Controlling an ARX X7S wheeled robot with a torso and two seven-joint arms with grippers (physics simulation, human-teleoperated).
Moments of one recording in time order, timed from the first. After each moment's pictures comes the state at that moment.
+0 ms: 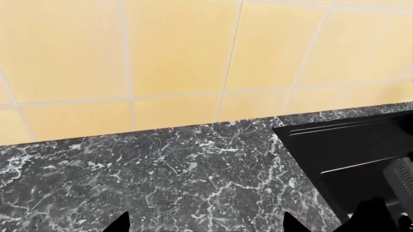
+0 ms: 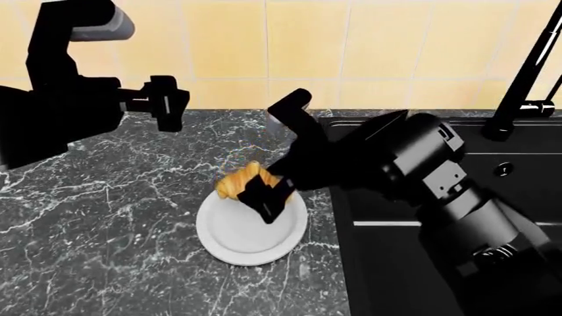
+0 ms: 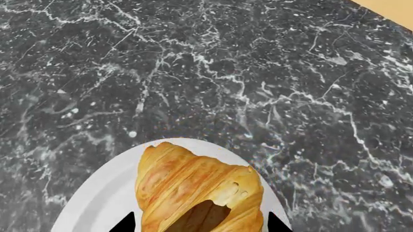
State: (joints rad) left arm -1.54 -0.89 0.99 -0.07 -1.82 -0.83 -0.47; right arm 1.31 0.22 -0.82 0.38 0.76 1.13 -0.52
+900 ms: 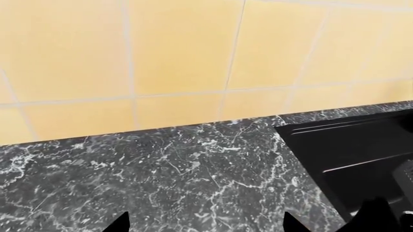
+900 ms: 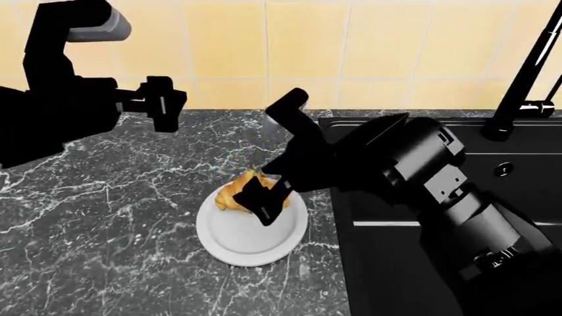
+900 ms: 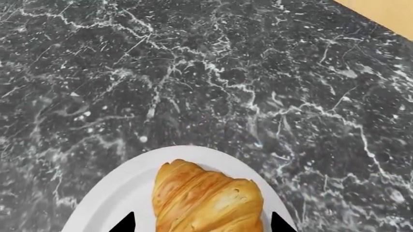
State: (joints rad) left arm -1.54 -0.90 0.99 -0.09 -1.80 -0.84 -0.43; right arm 1.29 0.23 -0.83 0.35 0.77 1.09 -0.53
